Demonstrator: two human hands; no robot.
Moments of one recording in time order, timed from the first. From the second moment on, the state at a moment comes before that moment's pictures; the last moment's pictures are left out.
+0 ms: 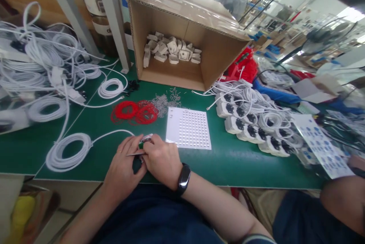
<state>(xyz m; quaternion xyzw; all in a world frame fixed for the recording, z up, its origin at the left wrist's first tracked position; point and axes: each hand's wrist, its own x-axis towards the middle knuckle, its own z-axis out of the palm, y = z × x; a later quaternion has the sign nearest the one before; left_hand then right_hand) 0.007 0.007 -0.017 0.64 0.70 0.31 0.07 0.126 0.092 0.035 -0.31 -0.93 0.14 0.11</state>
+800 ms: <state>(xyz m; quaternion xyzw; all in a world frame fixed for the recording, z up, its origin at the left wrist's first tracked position) -0.005 0.082 0.027 0.70 0.59 0.14 0.38 0.187 0.203 -0.014 -0.54 -0.48 0.51 0.47</state>
